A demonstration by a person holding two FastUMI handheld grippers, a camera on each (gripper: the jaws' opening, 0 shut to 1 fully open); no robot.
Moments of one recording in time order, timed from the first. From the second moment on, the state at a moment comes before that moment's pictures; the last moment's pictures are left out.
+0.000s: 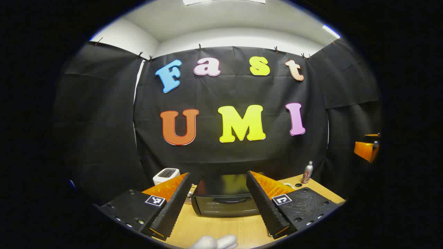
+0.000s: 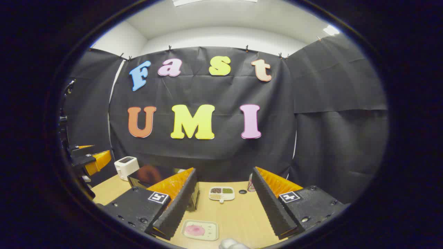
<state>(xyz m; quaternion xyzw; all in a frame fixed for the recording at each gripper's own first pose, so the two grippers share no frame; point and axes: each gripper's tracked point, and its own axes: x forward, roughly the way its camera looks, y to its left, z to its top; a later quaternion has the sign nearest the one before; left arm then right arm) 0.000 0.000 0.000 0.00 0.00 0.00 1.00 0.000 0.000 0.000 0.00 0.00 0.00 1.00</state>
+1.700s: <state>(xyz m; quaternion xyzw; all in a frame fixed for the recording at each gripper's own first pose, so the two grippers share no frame) 0.160 -0.051 -0.175 -0.01 0.10 -0.05 0.99 -0.049 -0.033 -0.008 -0.04 0.04 -0.07 1.00</state>
